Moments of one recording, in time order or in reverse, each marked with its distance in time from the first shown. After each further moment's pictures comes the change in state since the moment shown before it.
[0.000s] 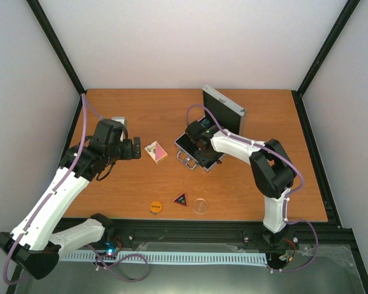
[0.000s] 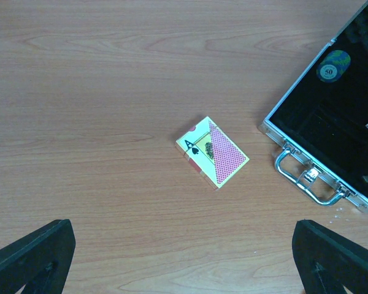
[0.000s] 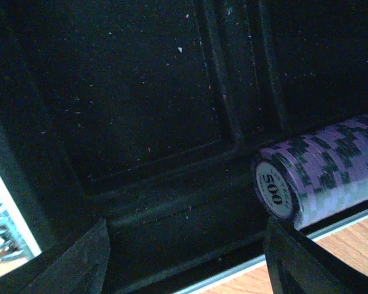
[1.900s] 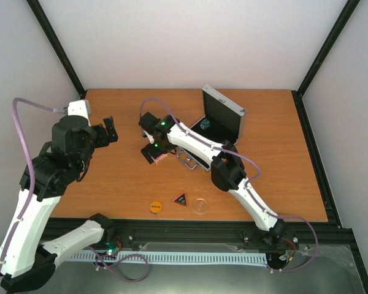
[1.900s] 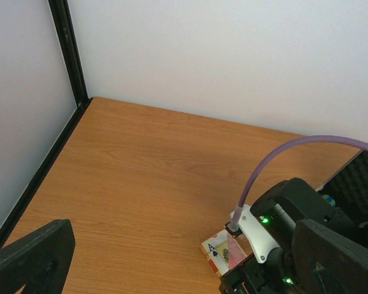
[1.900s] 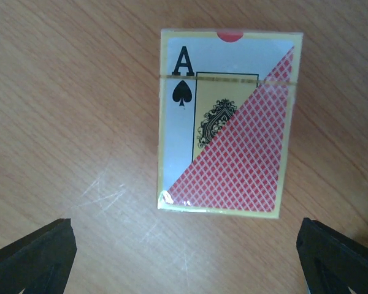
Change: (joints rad) left arm 0.000 -0.104 0.280 -0.022 -0.257 -0.007; right arm 0.209 0.535 0.985 -0.325 -0.349 0.090
